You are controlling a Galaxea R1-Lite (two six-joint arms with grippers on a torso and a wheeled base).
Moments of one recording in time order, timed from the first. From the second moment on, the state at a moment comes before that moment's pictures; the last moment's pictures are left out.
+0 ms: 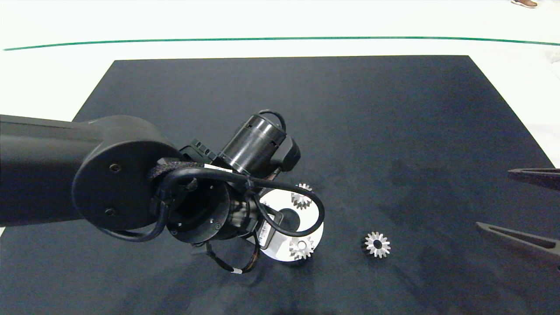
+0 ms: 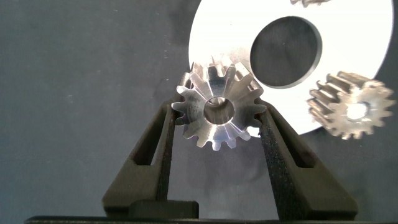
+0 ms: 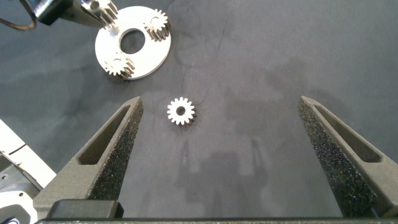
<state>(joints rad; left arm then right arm) -0.86 1.78 -1.40 0.54 0.44 -0.19 0.44 0.99 -0.82 0.13 0.12 -0.24</state>
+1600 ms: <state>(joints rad) -0.54 1.36 -1.15 0.60 0.44 -0.13 0.44 1.04 -0.81 0.08 0.13 -0.25</state>
